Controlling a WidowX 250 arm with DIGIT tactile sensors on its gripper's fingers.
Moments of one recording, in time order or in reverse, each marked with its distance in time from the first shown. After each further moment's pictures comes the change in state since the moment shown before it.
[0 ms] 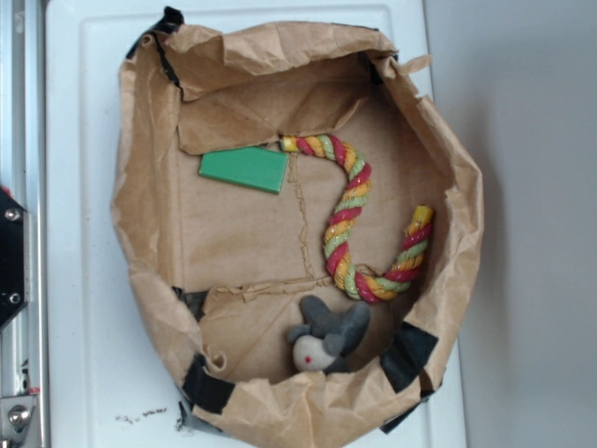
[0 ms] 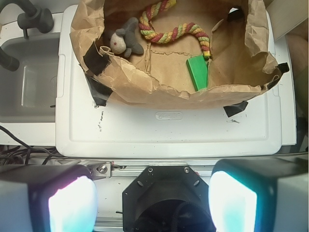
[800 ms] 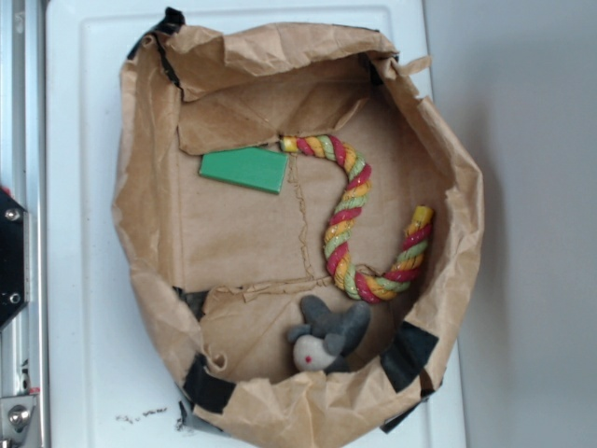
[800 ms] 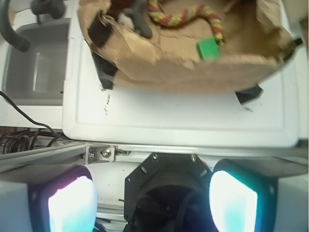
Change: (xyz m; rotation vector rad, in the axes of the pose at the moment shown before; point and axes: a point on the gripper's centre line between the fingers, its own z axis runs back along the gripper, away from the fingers) arm -0.018 0.009 -0.013 -0.088 -0.011 -0.069
